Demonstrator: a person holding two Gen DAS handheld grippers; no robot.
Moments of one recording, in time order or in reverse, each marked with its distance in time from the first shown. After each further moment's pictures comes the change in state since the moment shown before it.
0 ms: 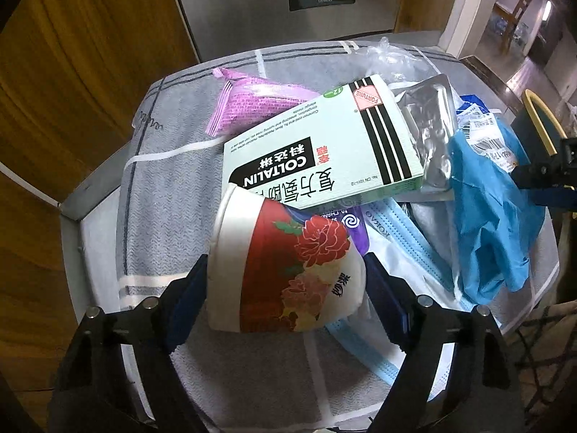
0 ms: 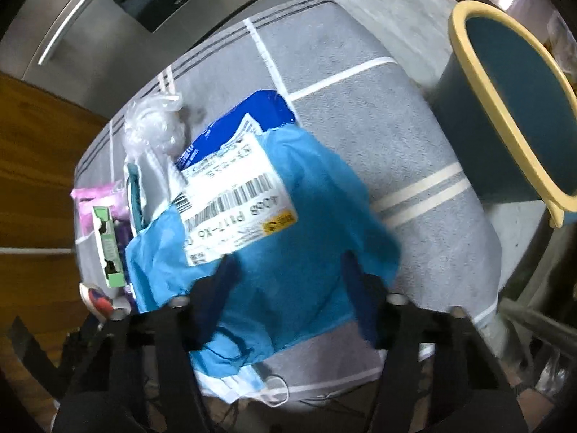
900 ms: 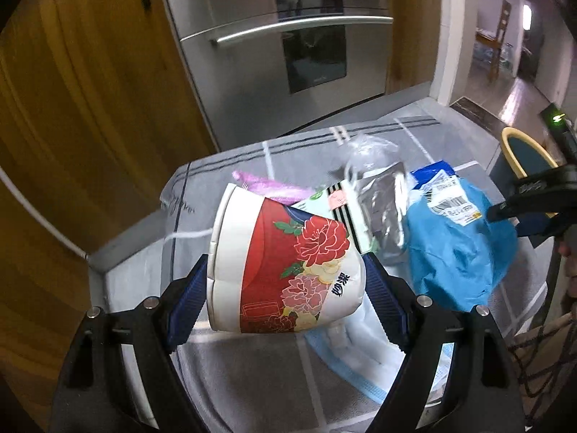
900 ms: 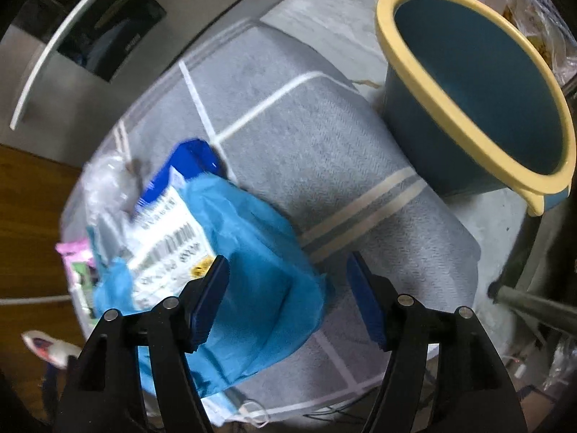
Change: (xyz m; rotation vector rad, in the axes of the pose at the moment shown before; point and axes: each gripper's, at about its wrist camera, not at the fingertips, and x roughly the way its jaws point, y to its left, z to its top) left arm -0.071 -0.014 0.010 0.047 -0.280 0.058; right arm 0.001 -0.052 0.011 0.161 -0.062 -0.037
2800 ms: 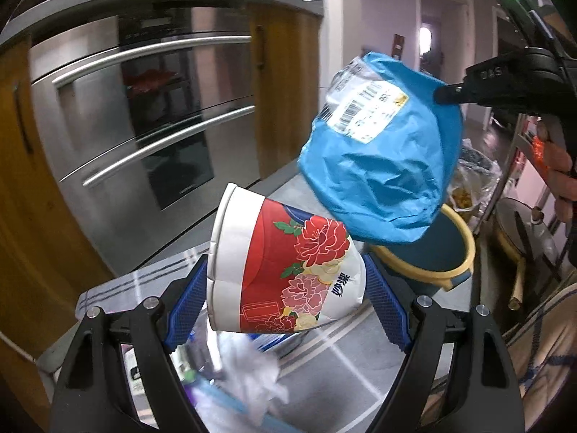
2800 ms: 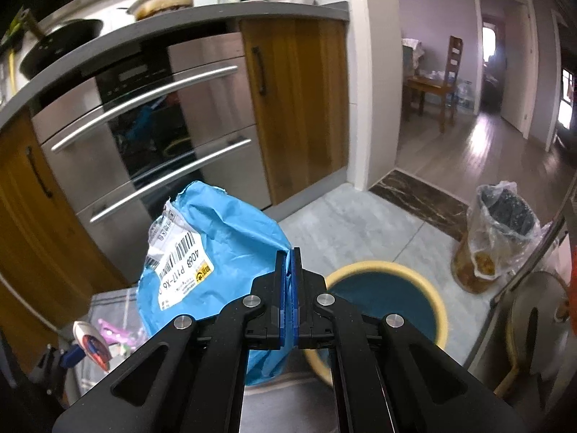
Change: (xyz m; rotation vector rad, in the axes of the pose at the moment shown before) left arm -0.075 -0.133 0.074 0.190 -0.294 -0.345; right arm -0.254 -0.057 0.035 -0.264 -0.729 0.035
